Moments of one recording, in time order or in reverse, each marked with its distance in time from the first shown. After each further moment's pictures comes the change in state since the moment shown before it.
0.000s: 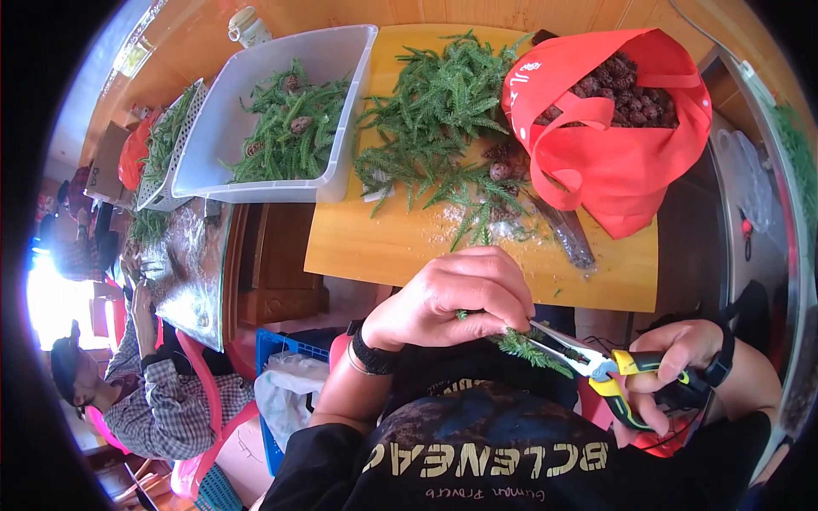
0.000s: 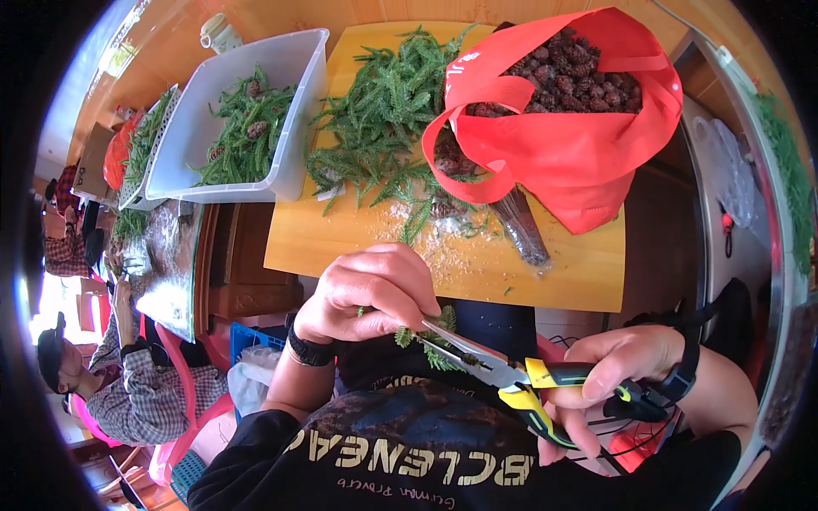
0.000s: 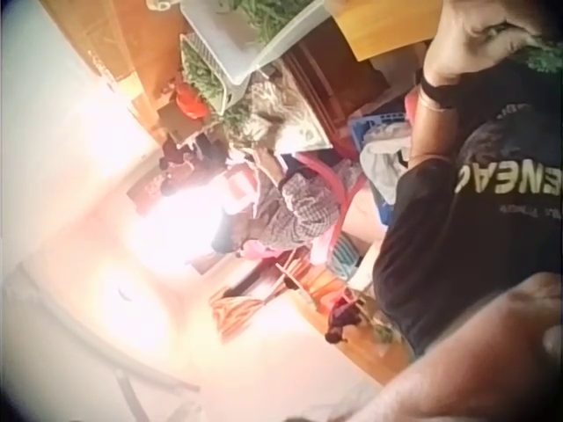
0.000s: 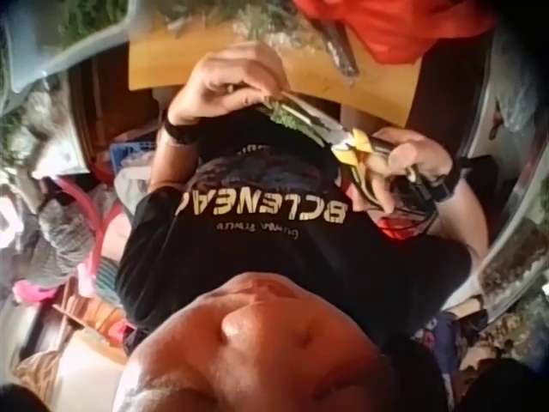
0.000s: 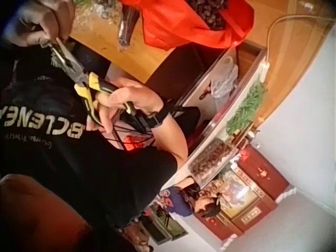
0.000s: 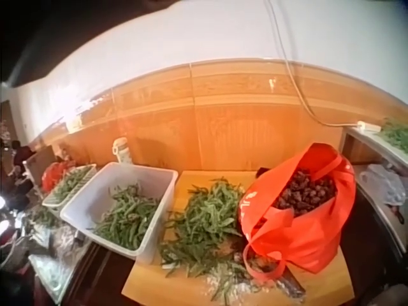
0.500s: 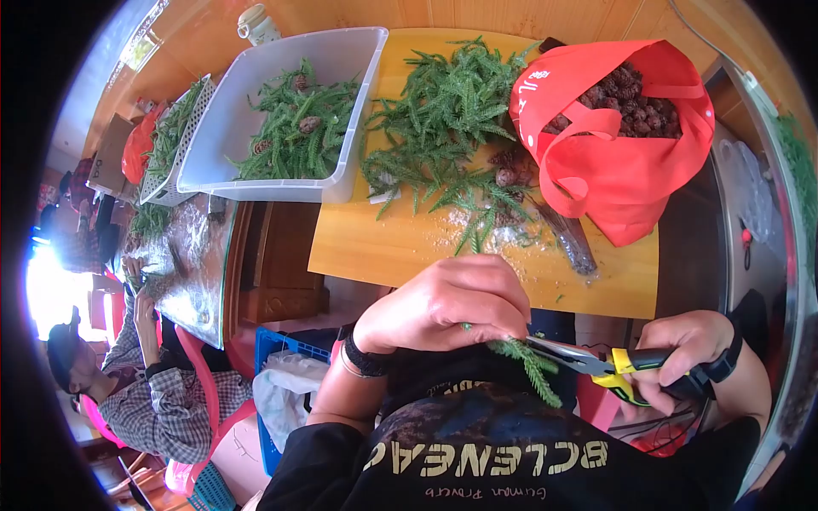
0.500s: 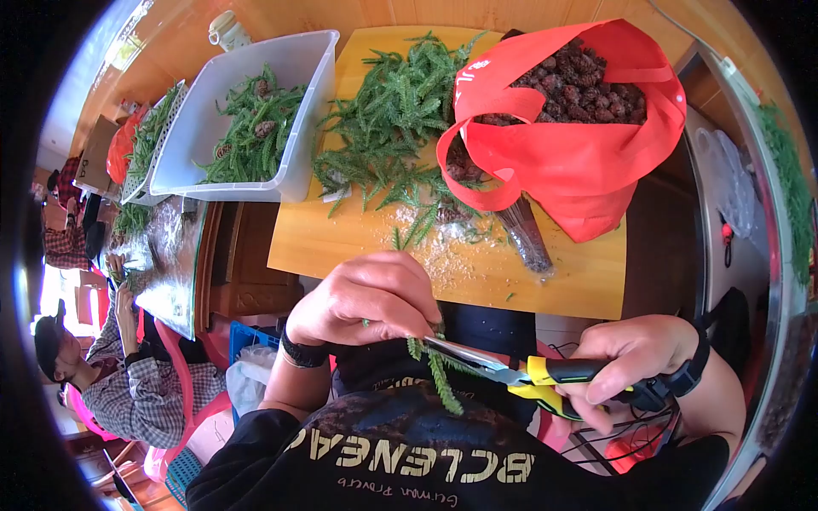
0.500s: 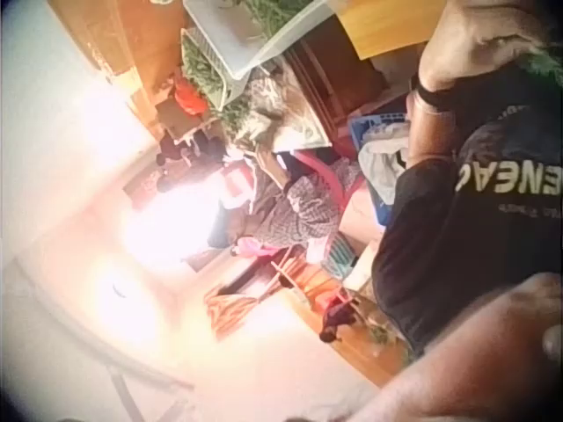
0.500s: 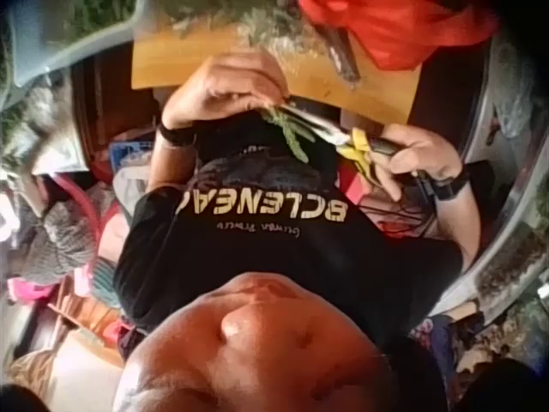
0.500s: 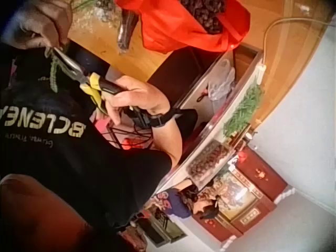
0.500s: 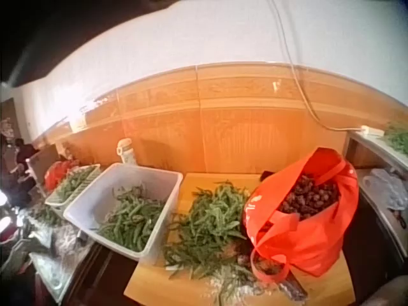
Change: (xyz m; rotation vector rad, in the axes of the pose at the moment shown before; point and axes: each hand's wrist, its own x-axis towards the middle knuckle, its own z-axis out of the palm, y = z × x) left_hand -0.003 0.013 -0.008 0.106 -0.082 -0.056; right_hand -0.009 -0.023 -0.017 -0.740 0.028 0.206
